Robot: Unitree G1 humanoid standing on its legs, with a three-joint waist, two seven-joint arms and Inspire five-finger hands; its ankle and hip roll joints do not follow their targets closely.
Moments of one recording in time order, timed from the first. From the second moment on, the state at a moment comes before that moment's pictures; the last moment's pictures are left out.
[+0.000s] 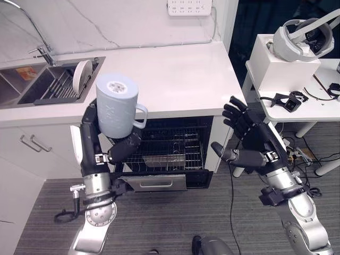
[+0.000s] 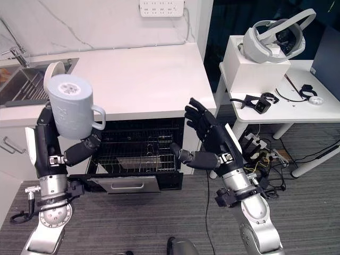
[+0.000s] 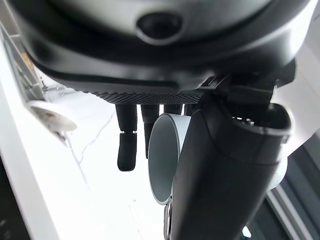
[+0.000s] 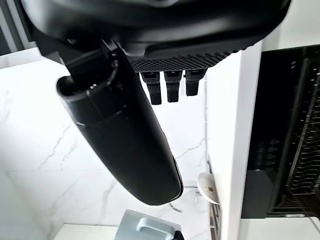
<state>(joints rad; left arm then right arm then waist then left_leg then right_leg) 0.14 0.41 -0.05 -0.25 0.08 -0.34 0.50 0.12 -0.47 0.03 -0.37 0.51 -0.13 0.16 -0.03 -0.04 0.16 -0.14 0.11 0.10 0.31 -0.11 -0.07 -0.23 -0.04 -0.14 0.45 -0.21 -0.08</state>
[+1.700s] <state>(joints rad) -0.08 0.49 -0.24 -0.09 0.45 -0.40 0.63 -0.01 -0.52 0.08 -0.34 0.81 0.21 0.27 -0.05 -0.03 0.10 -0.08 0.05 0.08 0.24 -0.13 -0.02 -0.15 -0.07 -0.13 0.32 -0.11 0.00</state>
